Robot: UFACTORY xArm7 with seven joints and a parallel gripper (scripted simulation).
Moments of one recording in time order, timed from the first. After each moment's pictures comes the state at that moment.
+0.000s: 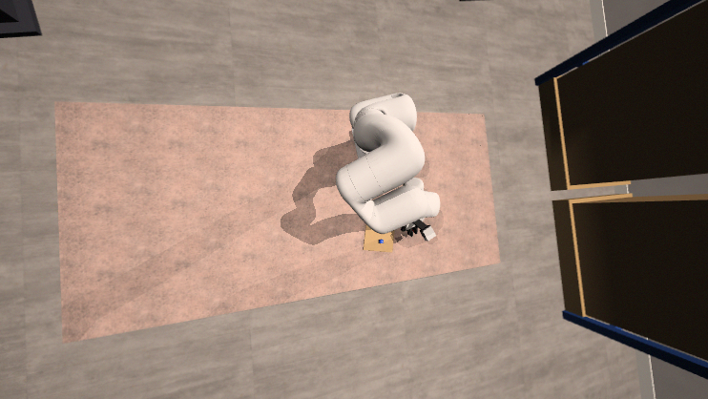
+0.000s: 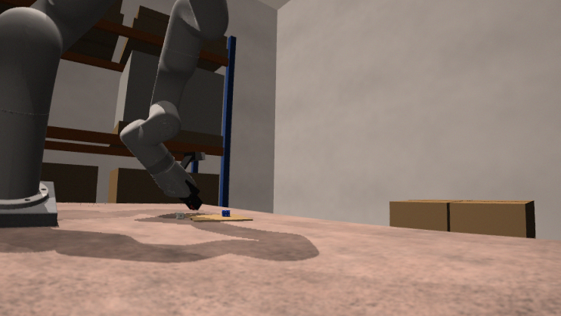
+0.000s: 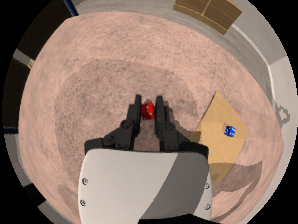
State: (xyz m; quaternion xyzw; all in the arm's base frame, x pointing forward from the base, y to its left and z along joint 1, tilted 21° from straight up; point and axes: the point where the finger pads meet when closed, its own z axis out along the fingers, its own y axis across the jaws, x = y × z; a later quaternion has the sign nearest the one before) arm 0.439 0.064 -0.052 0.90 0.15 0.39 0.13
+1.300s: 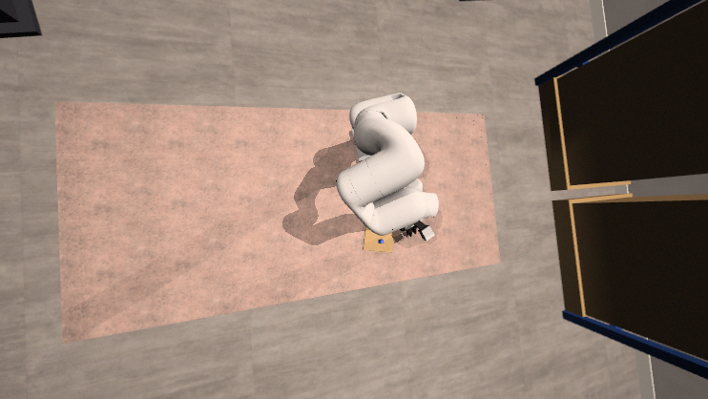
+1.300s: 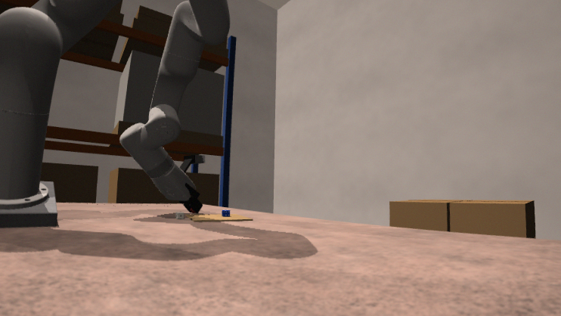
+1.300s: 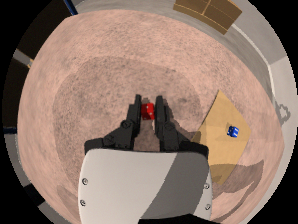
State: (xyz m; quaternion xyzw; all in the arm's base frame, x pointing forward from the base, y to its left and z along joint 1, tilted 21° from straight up) arm 0.439 0.061 -0.061 0.90 0.15 0.39 0.13
